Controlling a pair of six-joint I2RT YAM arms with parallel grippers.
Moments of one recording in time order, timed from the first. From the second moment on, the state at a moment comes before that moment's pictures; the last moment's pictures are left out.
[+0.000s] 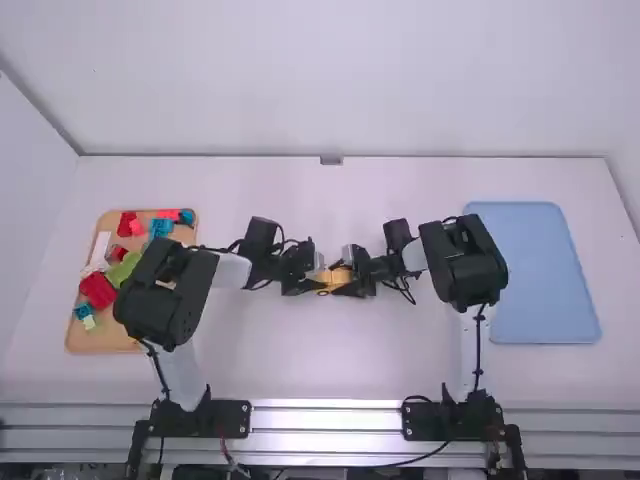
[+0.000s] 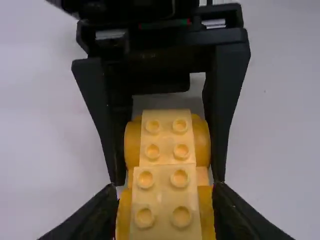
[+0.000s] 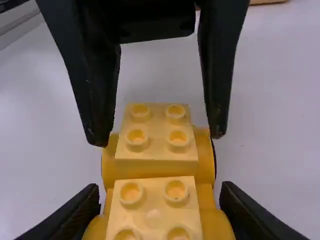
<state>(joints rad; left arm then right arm) -0.27 1.90 0.79 0.18 0.89 0.91 0.26 2.25 0.99 0.00 -1.23 -1.17</state>
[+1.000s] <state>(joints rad) -0.27 1.88 0.80 0.09 0.90 0.89 0.26 2.25 0.99 0.00 -1.23 -1.17</state>
